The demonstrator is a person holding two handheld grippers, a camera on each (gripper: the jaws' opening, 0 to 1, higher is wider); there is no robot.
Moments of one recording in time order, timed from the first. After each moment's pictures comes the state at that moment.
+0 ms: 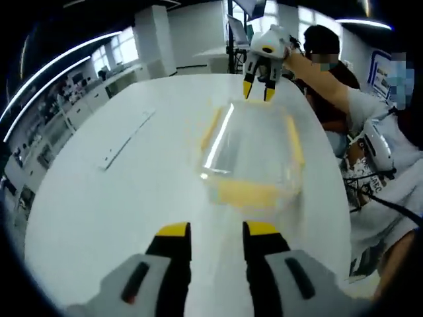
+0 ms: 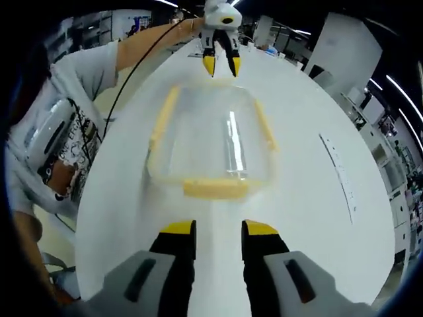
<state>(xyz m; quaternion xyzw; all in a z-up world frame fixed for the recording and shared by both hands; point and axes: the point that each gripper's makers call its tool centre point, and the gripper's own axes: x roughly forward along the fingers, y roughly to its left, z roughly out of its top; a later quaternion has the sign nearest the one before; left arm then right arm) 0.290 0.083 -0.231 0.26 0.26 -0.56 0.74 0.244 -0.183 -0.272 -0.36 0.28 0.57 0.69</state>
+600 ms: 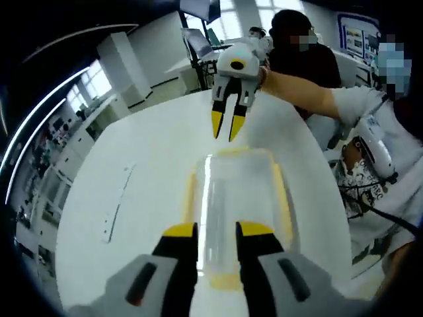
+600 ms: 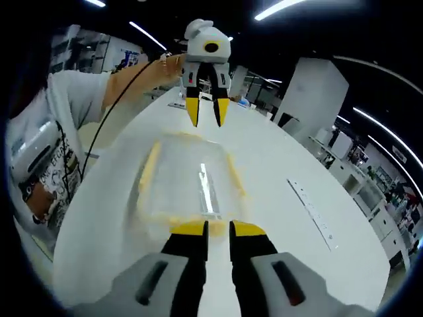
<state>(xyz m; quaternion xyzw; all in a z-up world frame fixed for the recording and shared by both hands) 0.260 -0.039 -0.212 0.39 0.26 -0.61 0.64 0.257 -0.153 -0.238 -0.28 0.12 0.56 0.77</state>
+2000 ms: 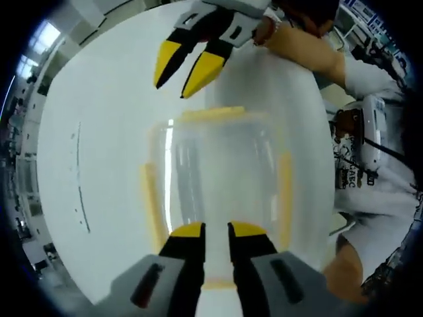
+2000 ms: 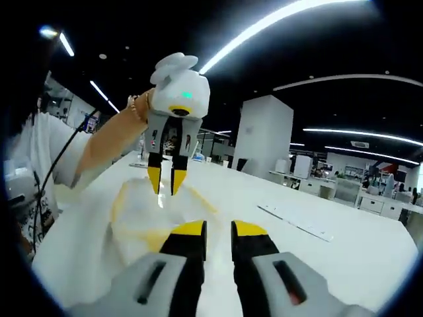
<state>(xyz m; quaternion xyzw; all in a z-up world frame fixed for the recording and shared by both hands) 0.254 -0.063 -0.251 0.52 0.44 -0.54 0.49 0.276 -0.169 -0.230 -0.10 -0.02 0.48 0.87</state>
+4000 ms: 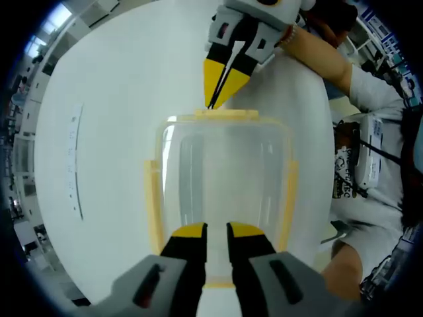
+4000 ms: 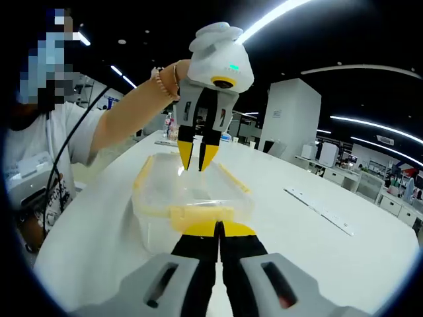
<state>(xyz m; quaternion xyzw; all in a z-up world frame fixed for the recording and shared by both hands) 0.256 -0.062 -0.254 0.50 0.48 -0.51 0.50 0.256 -0.158 -0.257 -0.14 0.04 0.55 0.82</state>
